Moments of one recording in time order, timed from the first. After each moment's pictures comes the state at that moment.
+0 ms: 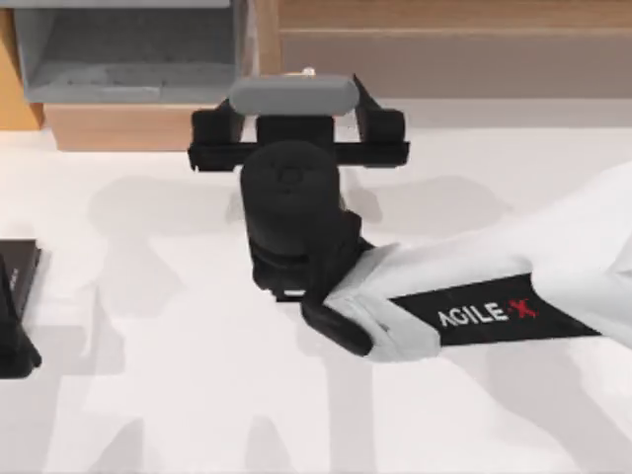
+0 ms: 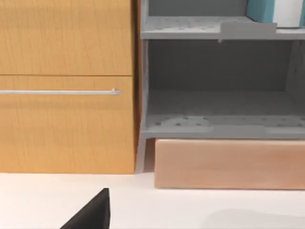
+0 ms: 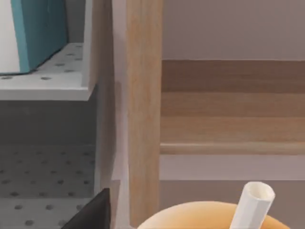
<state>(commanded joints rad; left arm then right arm) 0.00 0.00 0.00 0.00 0.00 0.00 0.92 2.15 1.25 0.91 0.97 0.00</state>
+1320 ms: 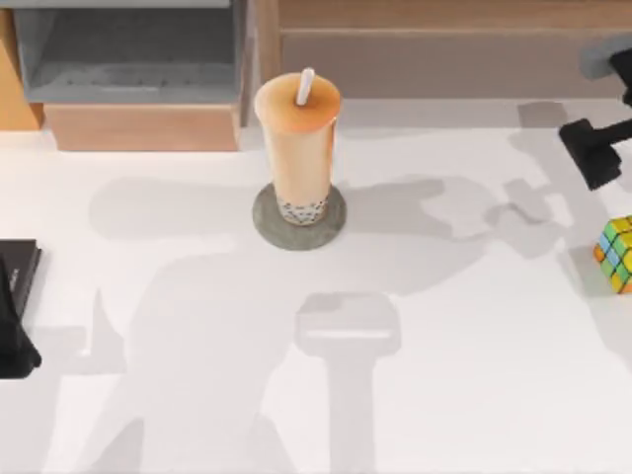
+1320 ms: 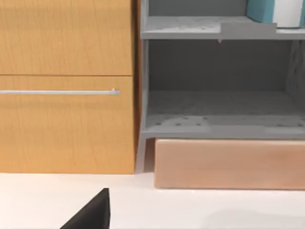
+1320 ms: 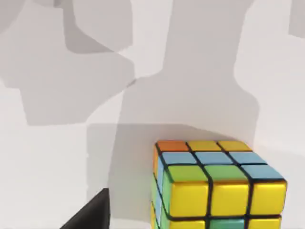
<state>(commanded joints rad) 0.00 0.00 0.00 0.00 0.00 0.00 0.10 2.00 1.64 -1.06 0.10 -0.20</state>
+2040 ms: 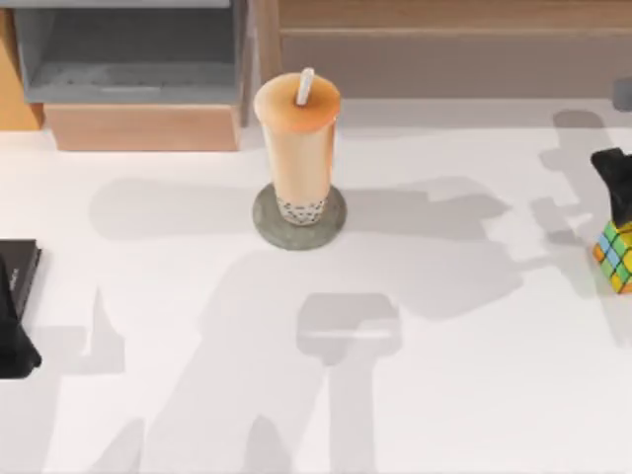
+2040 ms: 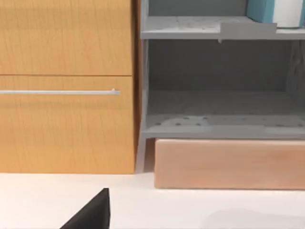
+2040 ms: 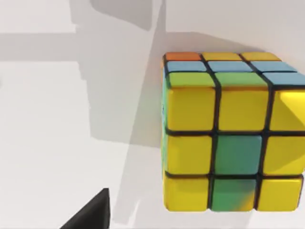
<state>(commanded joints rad) 0.00 0.00 0.00 0.00 0.00 0.00 0.02 2.00 1.60 -1.17 0.00 -0.22</state>
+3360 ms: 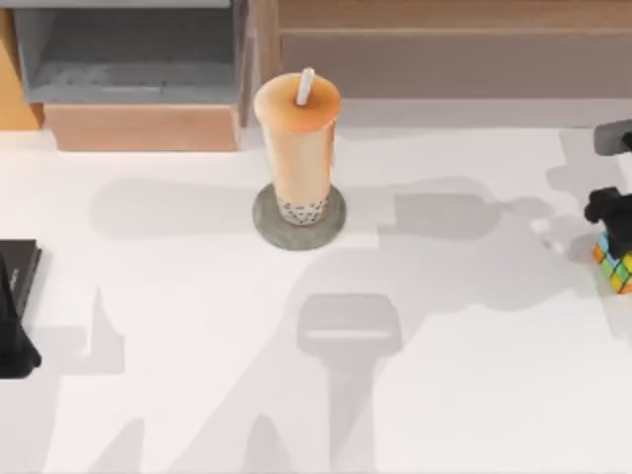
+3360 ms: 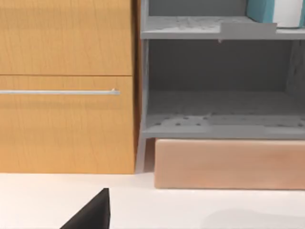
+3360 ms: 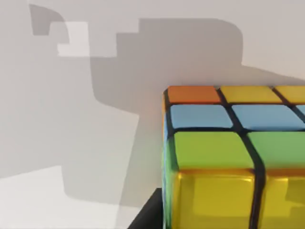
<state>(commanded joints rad) 0.00 0.00 0.00 0.00 0.00 0.00 0.01 2.06 1.46 -0.97 0.00 -0.22</state>
